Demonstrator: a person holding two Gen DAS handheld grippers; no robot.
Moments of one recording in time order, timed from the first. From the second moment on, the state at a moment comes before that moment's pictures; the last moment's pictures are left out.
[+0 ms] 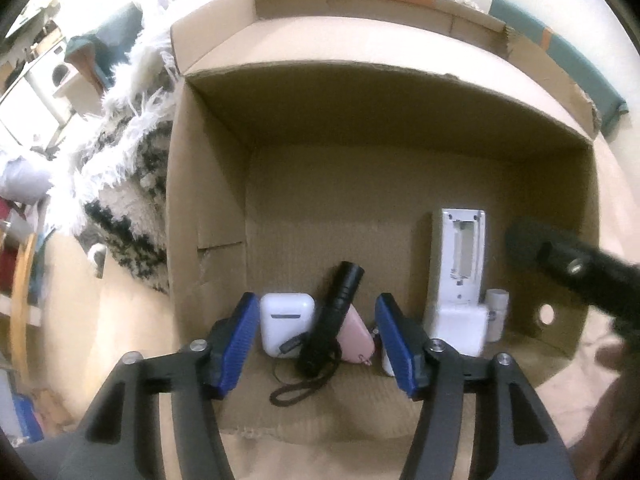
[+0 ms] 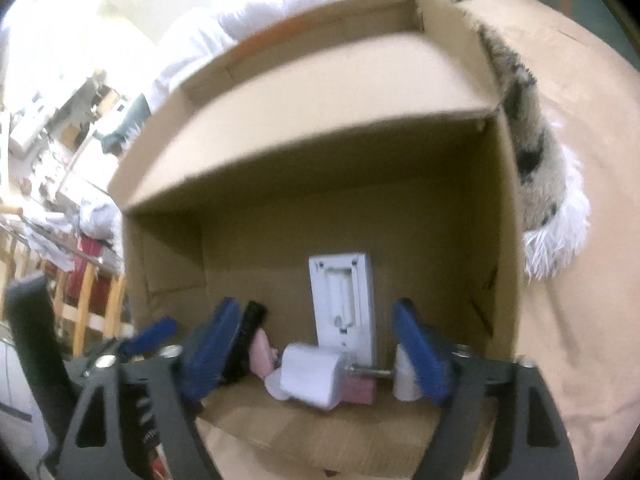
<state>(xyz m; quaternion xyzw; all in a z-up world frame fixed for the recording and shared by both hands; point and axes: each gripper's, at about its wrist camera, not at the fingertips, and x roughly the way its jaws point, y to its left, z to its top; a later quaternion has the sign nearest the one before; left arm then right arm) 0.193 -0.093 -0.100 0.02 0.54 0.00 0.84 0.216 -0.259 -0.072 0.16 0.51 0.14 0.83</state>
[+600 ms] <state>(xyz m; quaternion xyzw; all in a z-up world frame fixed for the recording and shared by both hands) 0.160 -0.061 -0.059 0.00 0.50 0.00 0.86 0.182 -0.270 -0.042 0.16 0.47 0.13 0.86</state>
